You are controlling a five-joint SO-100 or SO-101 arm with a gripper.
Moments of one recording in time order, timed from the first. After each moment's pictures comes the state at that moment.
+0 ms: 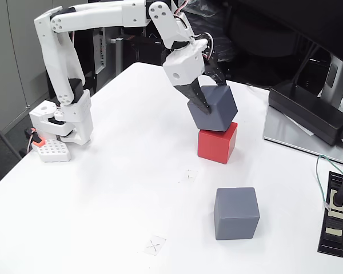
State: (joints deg) arm -15.7 106.0 100.8 64.2 -67.6
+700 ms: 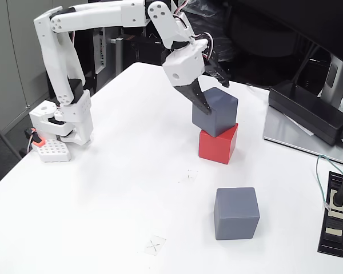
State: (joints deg) arm -13.1 106.0 100.2 64.2 -67.6
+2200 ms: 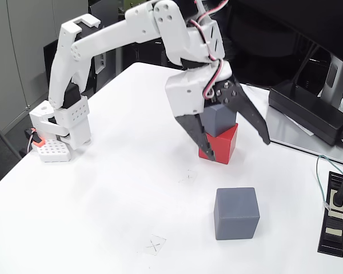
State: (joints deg) arm 9.5 68.9 44.7 90.3 -34.7
